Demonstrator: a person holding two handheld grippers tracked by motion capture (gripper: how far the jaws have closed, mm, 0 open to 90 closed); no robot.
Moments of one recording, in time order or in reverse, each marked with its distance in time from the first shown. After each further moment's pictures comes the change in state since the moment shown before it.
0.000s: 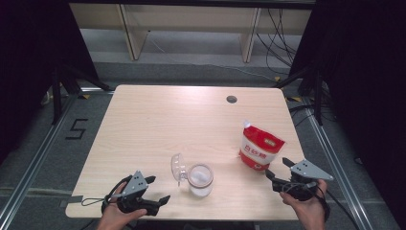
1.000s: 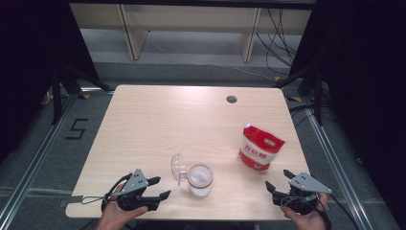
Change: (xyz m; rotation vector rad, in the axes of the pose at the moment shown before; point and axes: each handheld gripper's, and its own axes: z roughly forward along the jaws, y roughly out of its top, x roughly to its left) left arm -0.006 0.012 -0.005 -0.009 -0.016 0.002; right arm 0.015 -0.023 -0.012 0.042 -0.011 -0.023
